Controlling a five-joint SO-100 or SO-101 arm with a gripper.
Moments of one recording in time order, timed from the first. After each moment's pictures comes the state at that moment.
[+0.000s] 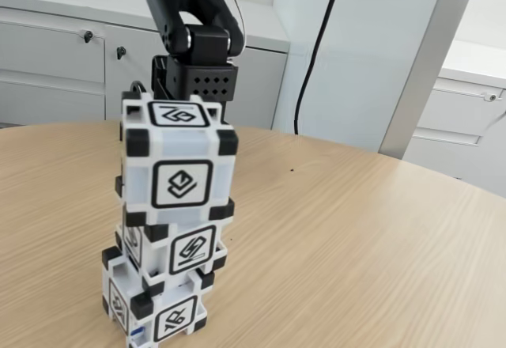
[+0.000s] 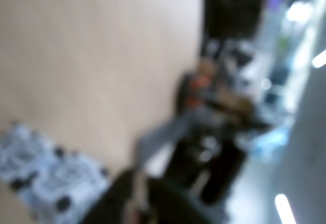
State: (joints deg) arm 1.8 151.3 108.2 69.7 1.1
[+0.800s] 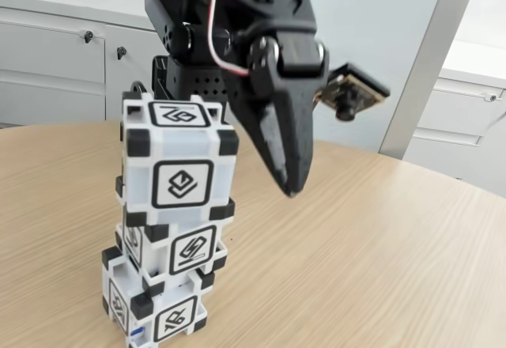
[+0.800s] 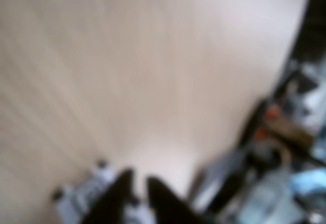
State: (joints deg) arm 2.1 157.2 150.9 48.1 -3.7
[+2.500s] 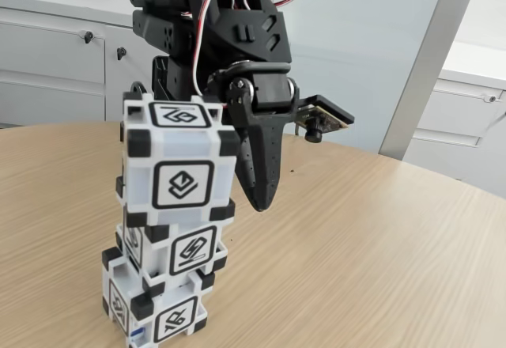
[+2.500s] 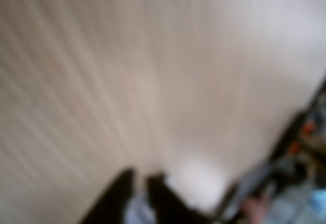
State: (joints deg) arm 1.8 179.4 163.9 63.1 -2.3
